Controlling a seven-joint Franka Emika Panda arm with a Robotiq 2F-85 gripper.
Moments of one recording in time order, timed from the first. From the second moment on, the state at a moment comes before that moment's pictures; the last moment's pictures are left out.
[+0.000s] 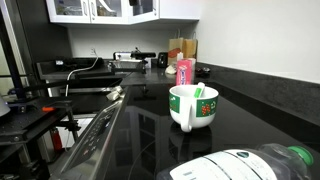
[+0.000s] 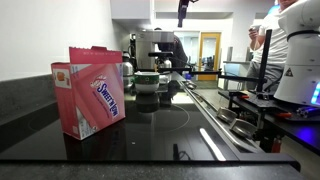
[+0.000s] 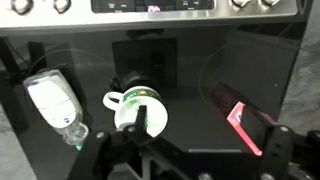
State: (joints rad) arm 0.00 -0.29 -0.17 -2.33 0.11 2.15 -0.20
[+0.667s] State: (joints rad) arm 0.01 0.18 -0.07 -2.16 0.12 2.43 -0.30
